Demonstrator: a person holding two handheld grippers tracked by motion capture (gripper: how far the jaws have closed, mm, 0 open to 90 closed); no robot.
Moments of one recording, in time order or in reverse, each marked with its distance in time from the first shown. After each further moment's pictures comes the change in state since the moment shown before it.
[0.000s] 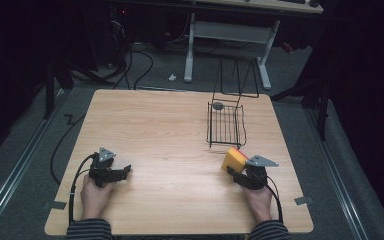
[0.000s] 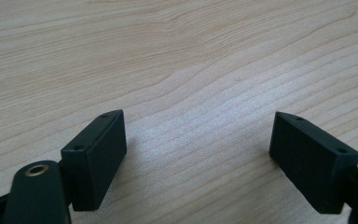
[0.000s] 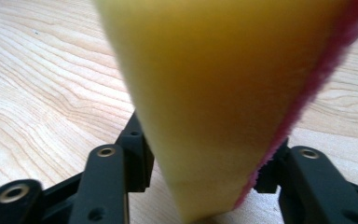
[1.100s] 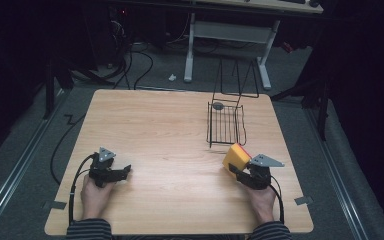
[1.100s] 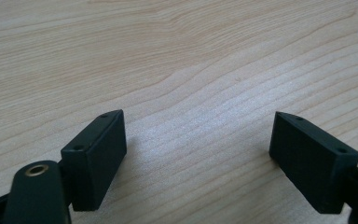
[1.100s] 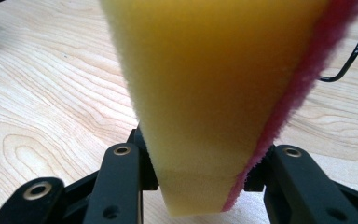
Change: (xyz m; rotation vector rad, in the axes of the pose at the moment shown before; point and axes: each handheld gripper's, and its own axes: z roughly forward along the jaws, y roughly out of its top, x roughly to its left) left arm 0.000 0.000 0.000 0.000 0.001 0.000; right arm 0.001 0.009 -0.016 -0.066 0.041 -0.013
